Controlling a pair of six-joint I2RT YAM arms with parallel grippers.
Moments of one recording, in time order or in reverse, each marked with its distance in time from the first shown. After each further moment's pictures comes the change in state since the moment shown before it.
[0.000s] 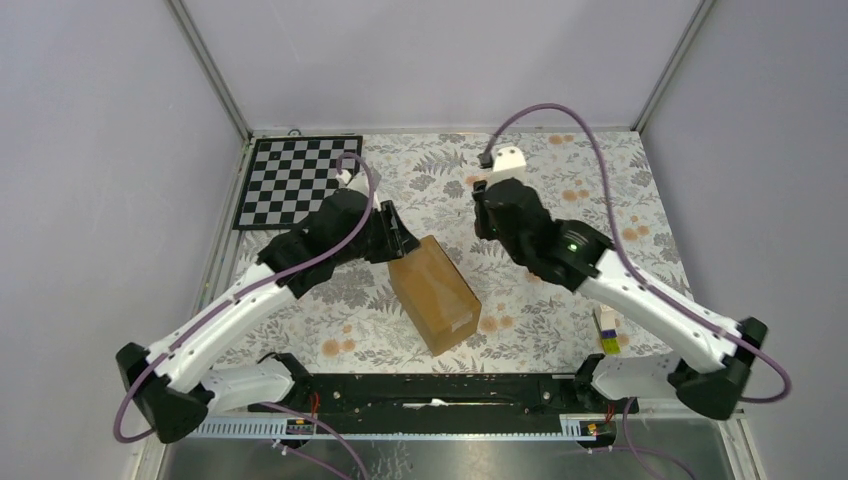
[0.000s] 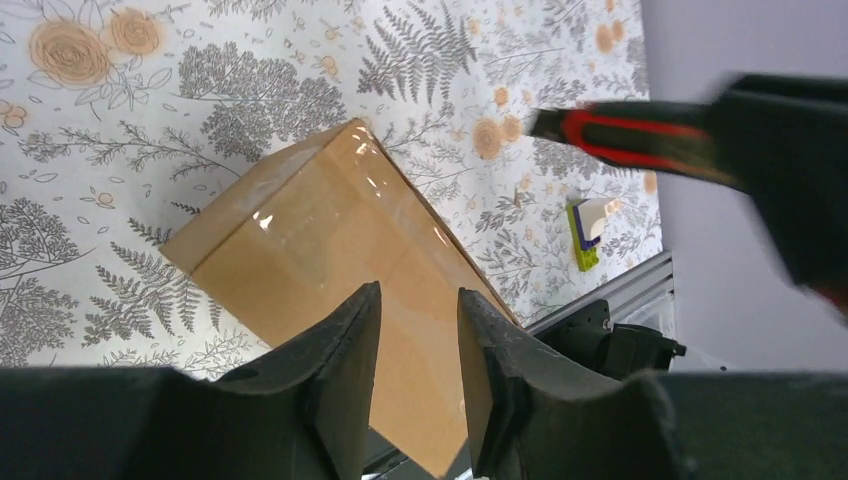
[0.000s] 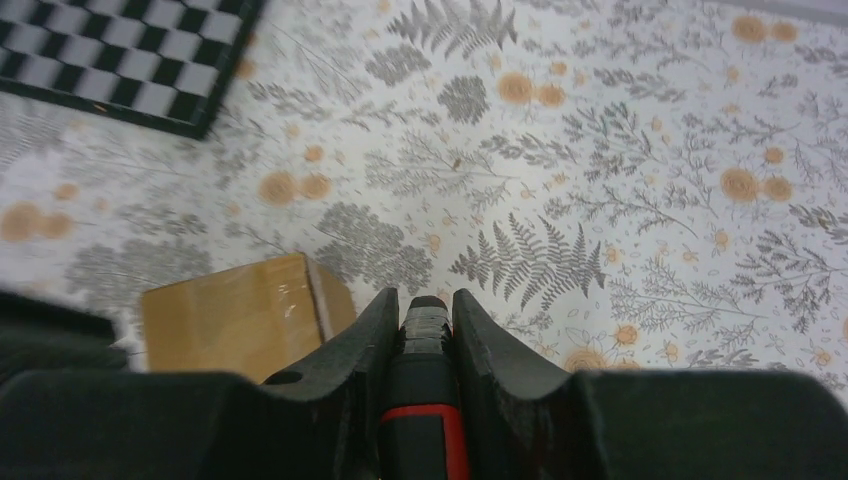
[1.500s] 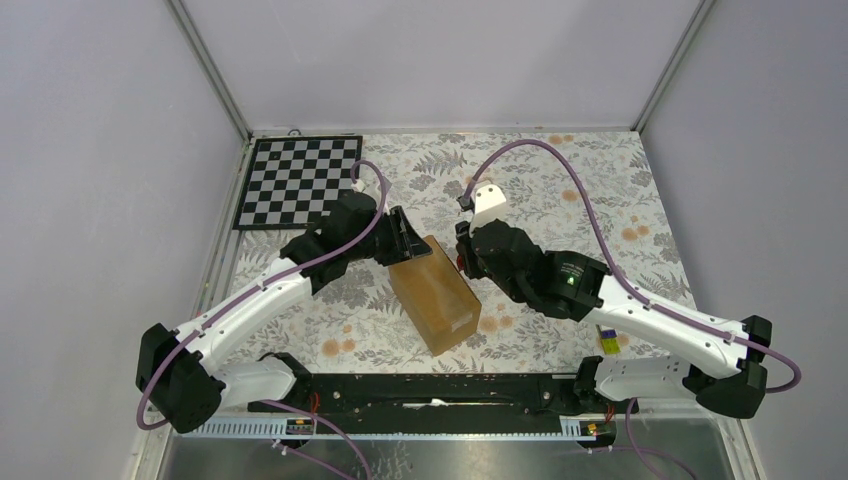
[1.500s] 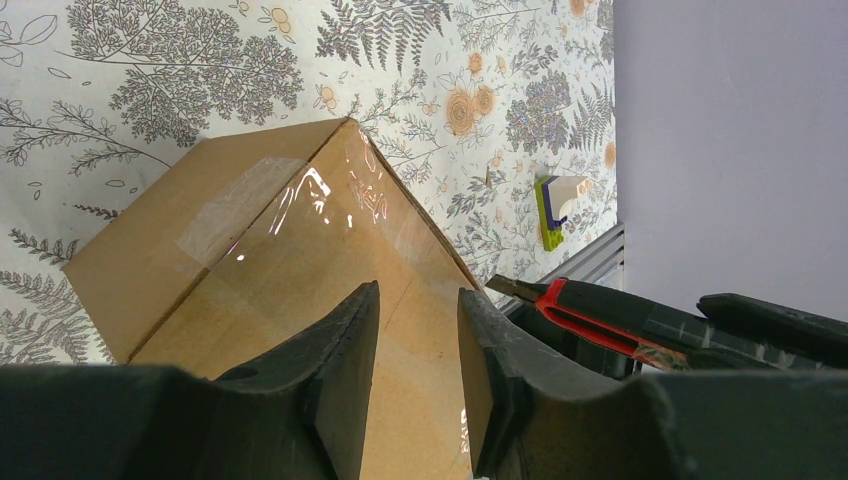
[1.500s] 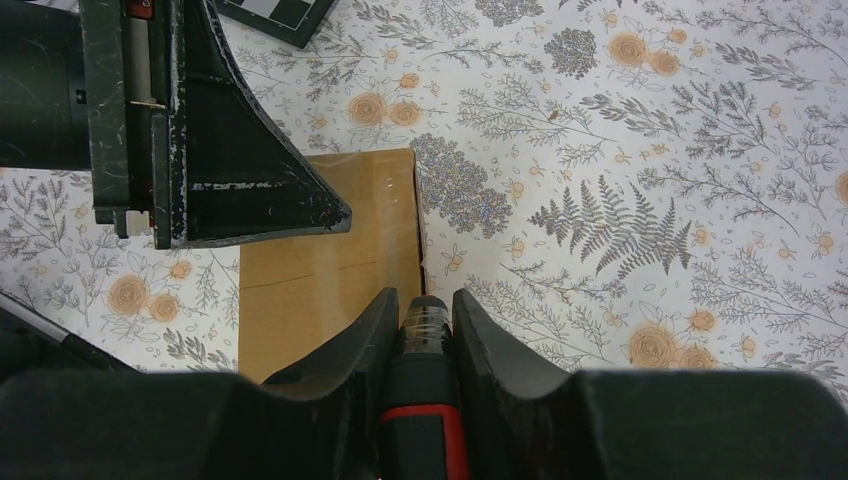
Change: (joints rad) left arm 0.117 0.116 -0.166 0.266 0.248 -0.060; right arm 0.210 -0.141 -0.117 0.006 -0.018 0.038
